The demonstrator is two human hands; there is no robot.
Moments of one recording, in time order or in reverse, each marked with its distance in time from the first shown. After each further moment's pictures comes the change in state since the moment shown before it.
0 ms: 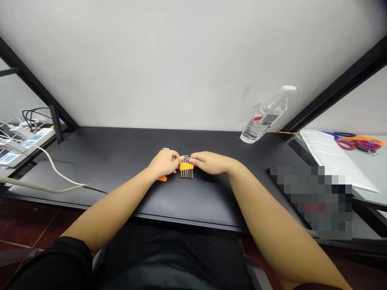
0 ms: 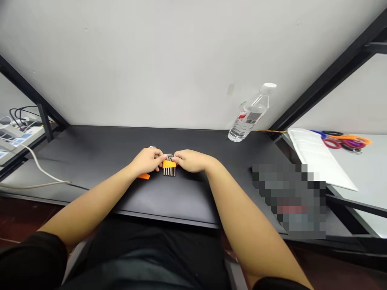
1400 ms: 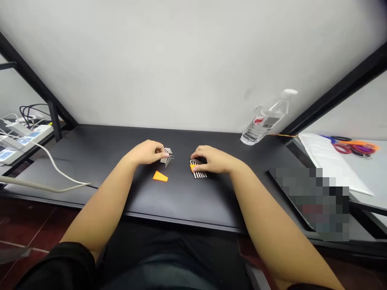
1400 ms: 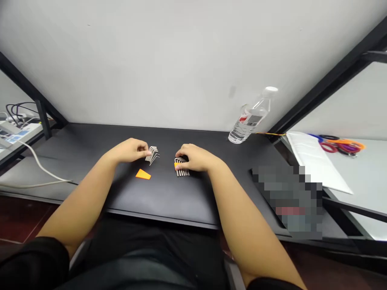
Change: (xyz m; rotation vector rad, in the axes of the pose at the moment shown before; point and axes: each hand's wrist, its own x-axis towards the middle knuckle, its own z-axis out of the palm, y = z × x) left_hand -0.008 -0.023 -0.078 0.279 -0.018 0.114; right_hand 0.000 0.021 -0.003 -0.056 0.096 -0.108
